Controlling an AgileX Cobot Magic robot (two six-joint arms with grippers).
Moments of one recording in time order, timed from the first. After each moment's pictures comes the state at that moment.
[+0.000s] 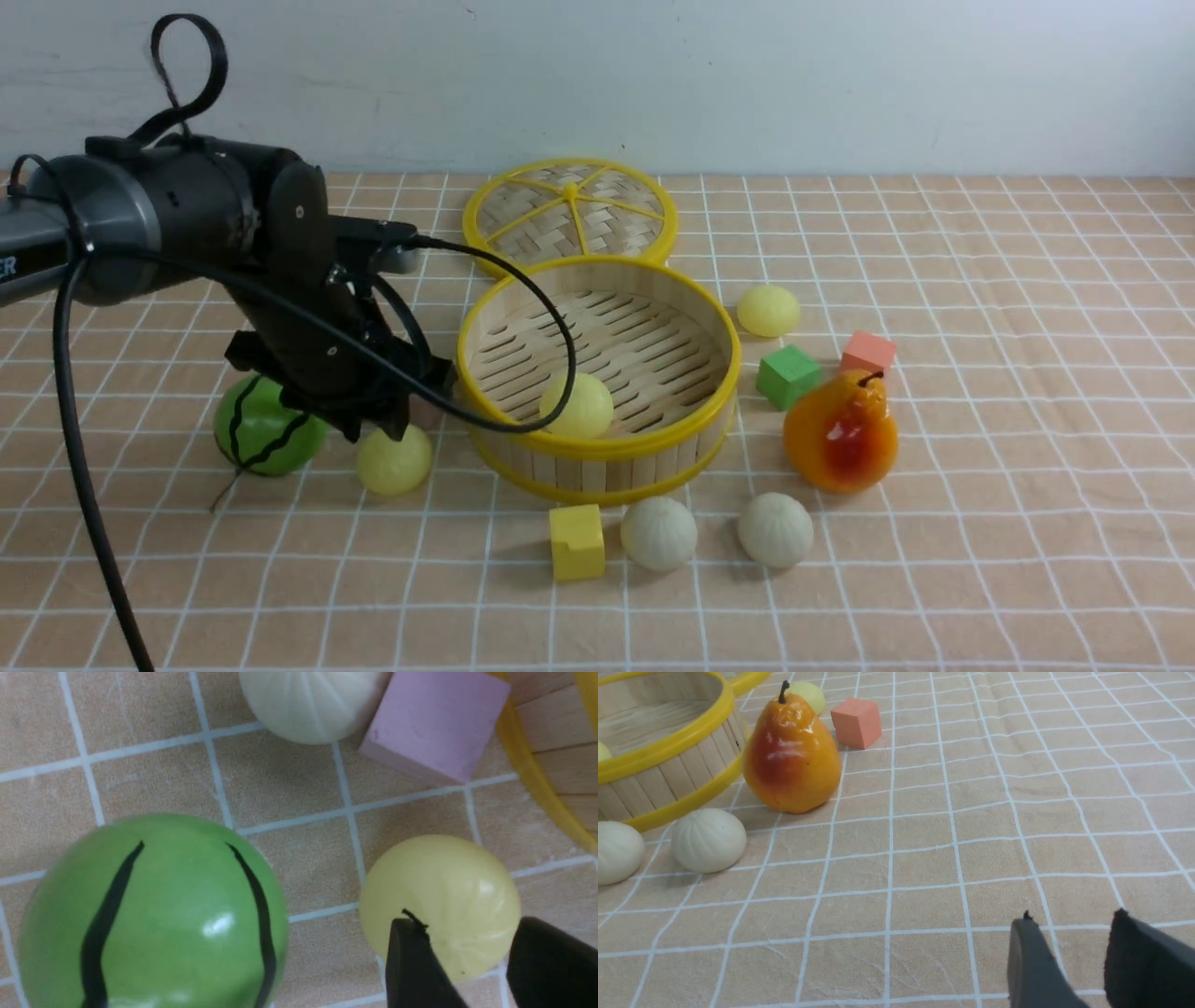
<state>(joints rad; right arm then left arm) 0.01 -0.01 0.02 0.04 0.39 0.08 -0.27 1.91 -1.40 0.00 0.78 -0.06</state>
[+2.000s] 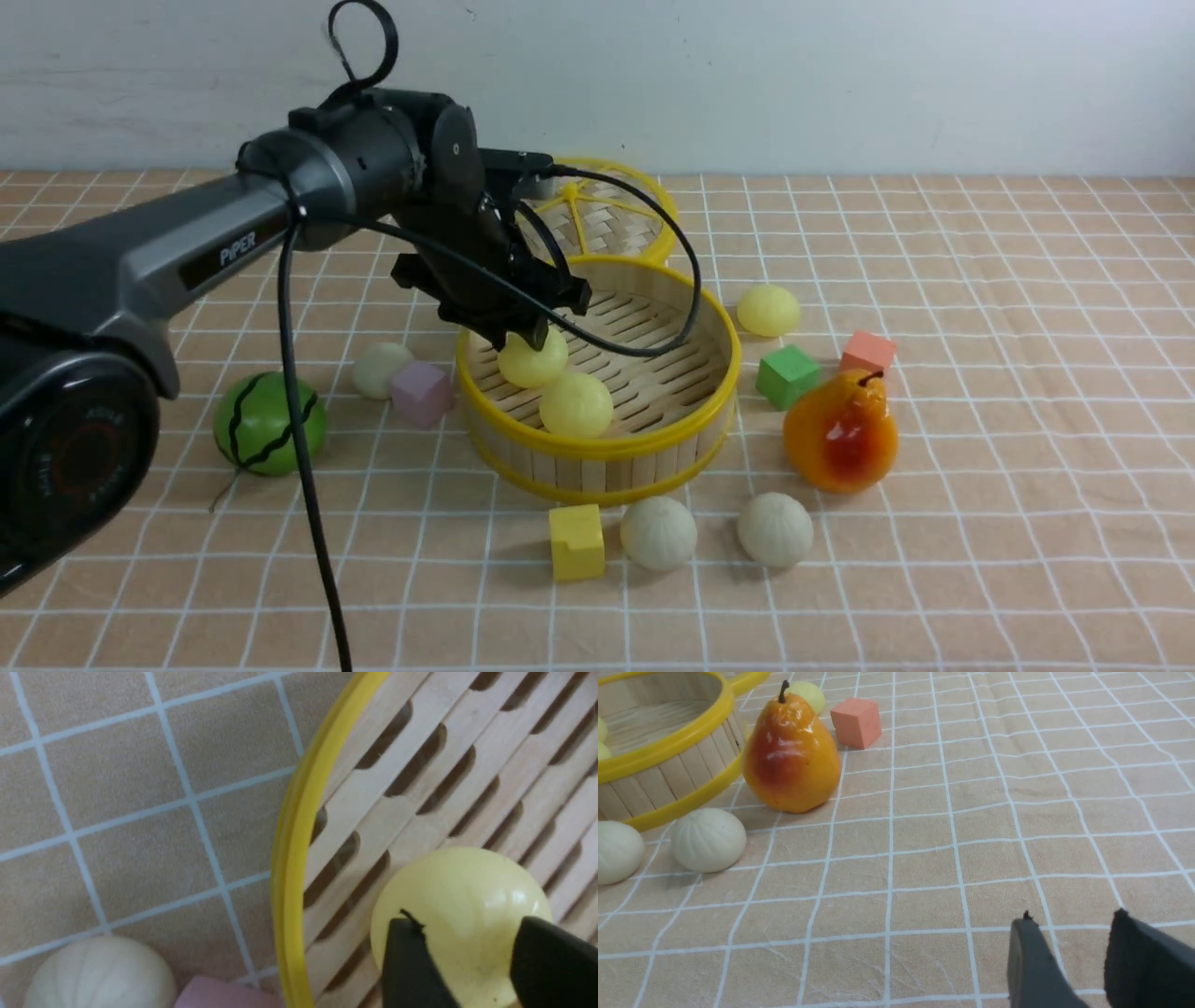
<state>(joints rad) 0.01 -0.01 0.02 0.04 0.39 0.08 -0.36 2.20 -1.96 -0.09 0.89 -0.02</state>
